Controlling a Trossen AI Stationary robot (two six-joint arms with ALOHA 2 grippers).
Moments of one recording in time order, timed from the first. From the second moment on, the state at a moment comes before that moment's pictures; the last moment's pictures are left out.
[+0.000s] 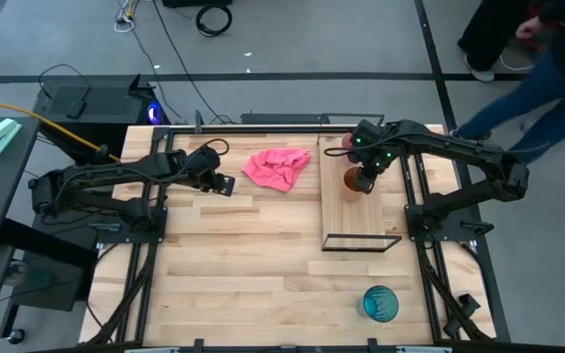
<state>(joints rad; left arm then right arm) 0.34 1.12 0.75 -0.60 -0.05 -0.85 -0.50 1.27 1.07 -1.14 -0.09 0.06</state>
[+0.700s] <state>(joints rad) 0.34 1.12 0.75 -0.59 -0.05 -0.85 -0.50 1.14 1.07 -1.15 -0.08 0.11</state>
